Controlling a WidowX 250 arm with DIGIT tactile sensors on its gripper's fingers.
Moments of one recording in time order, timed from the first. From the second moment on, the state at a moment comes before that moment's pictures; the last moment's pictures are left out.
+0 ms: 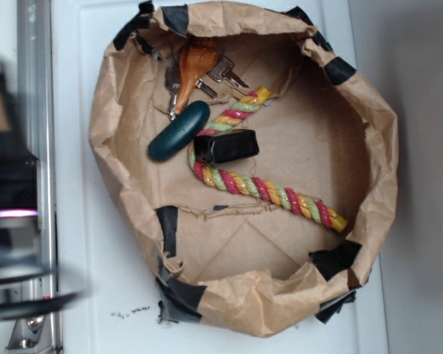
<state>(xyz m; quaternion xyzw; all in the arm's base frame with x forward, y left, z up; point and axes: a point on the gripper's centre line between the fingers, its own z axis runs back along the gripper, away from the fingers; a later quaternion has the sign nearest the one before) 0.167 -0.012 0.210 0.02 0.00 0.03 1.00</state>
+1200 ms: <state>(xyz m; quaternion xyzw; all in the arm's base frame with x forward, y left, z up) 0.259 0.025 0.058 0.02 0.08 0.01 1.00</state>
